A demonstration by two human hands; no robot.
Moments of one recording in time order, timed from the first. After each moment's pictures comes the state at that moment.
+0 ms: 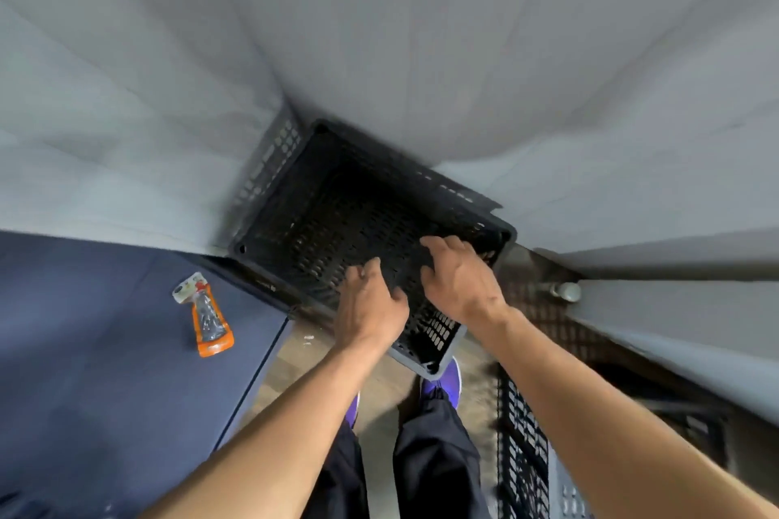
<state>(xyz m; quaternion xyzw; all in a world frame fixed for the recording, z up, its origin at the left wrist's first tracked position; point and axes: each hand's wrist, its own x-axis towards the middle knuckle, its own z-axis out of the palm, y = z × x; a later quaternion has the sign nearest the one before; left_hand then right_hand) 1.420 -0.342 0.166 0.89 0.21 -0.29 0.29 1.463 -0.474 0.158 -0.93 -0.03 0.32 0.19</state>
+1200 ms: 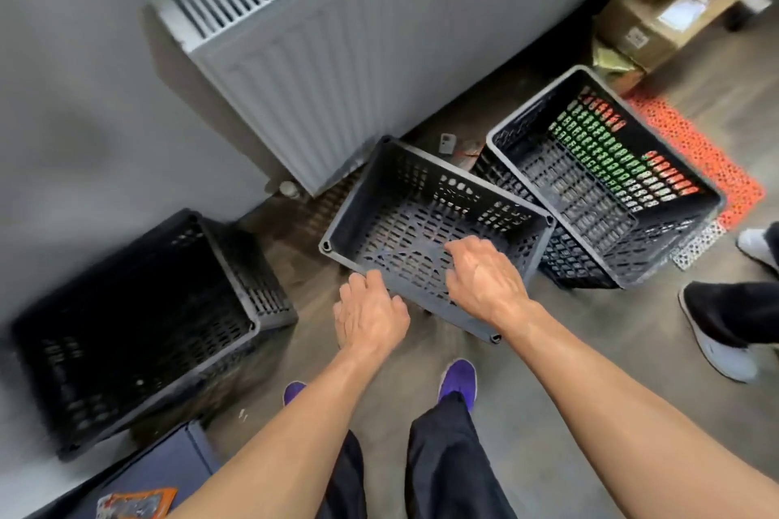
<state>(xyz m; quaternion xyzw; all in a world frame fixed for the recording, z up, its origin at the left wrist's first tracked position) 1.078 -0.607 0.249 0.88 -0.32 -0.35 0.01 0.962 -0.726 0.249 -0.84 0.45 0.21 0.23</state>
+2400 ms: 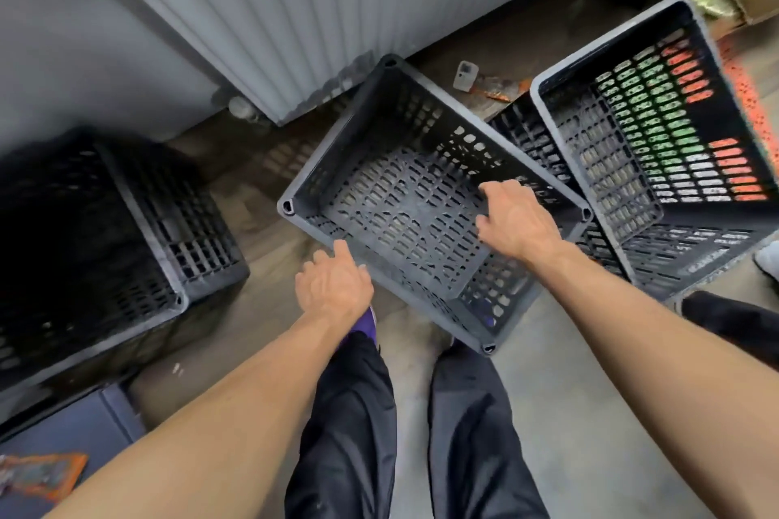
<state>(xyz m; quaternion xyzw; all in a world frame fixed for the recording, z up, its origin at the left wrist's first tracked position) 1.125 -0.647 0.075 0.86 -0.28 -0.40 -0.11 0.992 -0.850 0.096 -0.80 0.46 0.33 0.22</state>
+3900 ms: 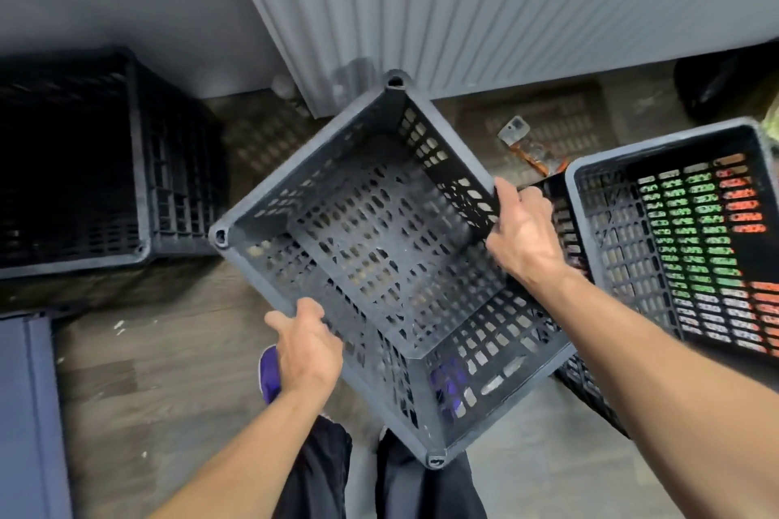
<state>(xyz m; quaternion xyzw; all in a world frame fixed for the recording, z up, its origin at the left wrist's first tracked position) 1.039 -0.618 0.039 0.92 0.09 -0.35 0.15 1.008 -0.896 0.046 -0.88 0.38 0.21 0.20</state>
